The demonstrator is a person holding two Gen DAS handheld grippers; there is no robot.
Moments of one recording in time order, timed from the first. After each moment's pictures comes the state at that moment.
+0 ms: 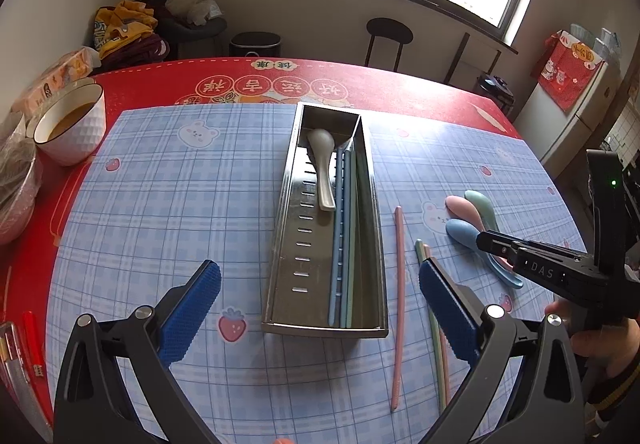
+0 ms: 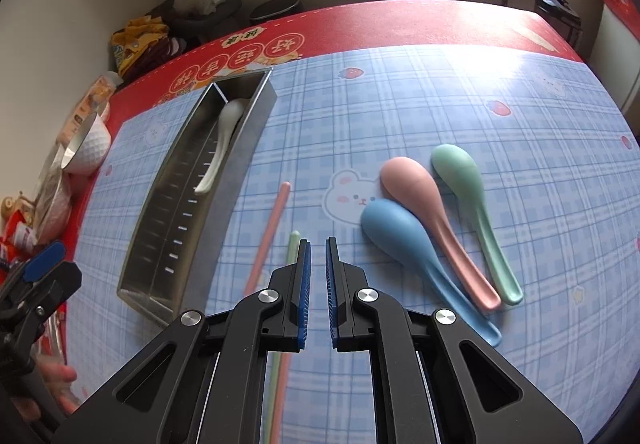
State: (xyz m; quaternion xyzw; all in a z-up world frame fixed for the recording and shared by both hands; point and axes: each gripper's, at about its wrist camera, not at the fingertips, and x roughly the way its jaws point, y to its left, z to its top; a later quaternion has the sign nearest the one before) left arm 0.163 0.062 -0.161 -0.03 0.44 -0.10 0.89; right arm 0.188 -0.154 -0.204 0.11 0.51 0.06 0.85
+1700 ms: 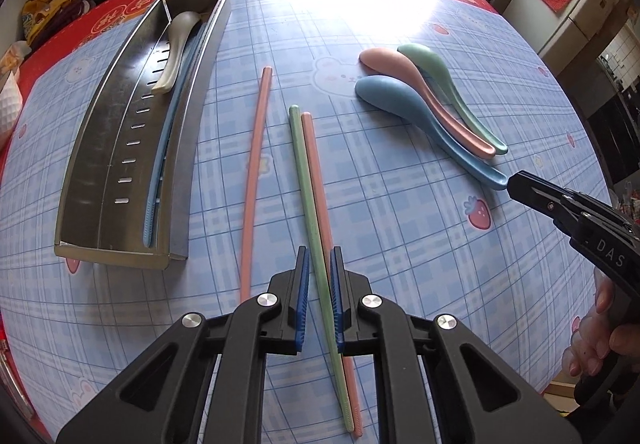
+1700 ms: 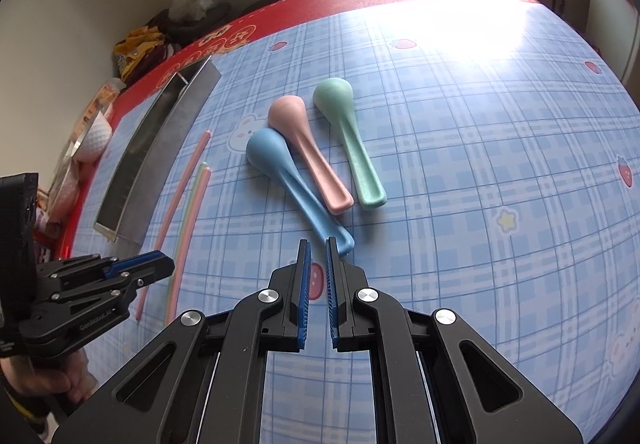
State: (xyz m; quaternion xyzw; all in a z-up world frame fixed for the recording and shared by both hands) left arm 0.151 -0.073 -0.246 0.04 0.58 -0.14 0.80; right arm 0.123 -0.258 -0.239 0.15 0.51 0.08 0.84
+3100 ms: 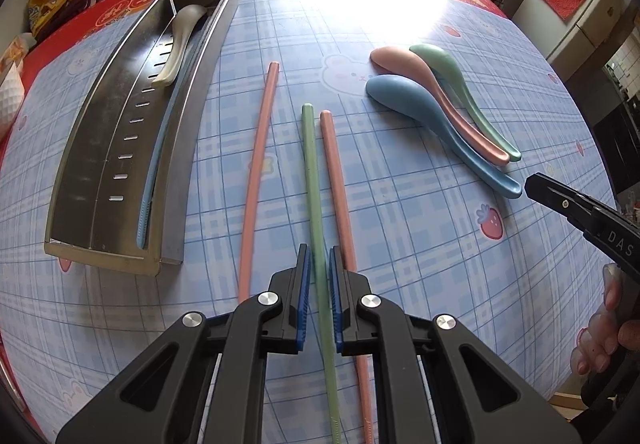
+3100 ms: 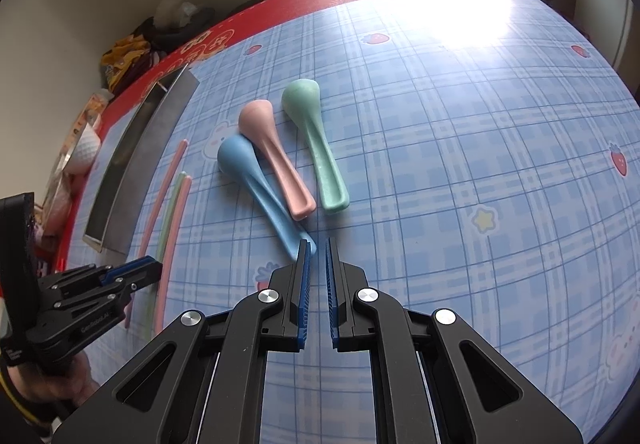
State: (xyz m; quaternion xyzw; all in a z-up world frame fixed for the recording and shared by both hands) left arm 0.157 -0.074 -0.256 0.03 0.57 -0.13 0.81; right arm 0.128 -0.276 -0.246 0.16 0.51 0.06 0.84
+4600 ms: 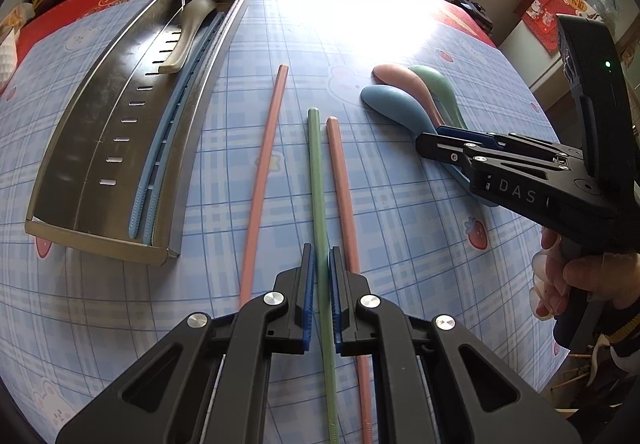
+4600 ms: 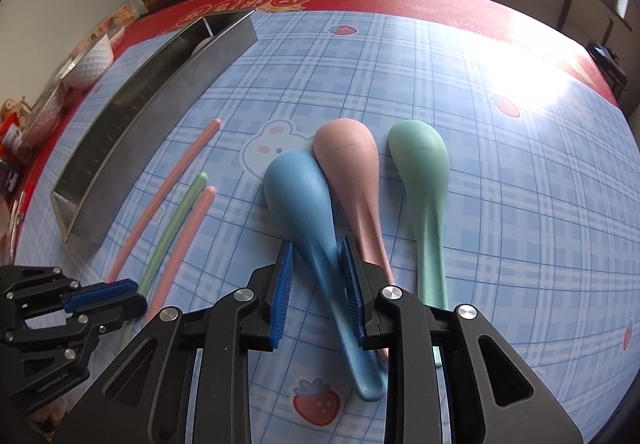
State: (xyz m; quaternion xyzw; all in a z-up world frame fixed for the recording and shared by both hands) left arm 0.147 -0.046 -0.257 -0.03 0.55 -0.16 0.82; right arm 0.208 -0.196 -0.259 0.00 0.53 0.14 0.84
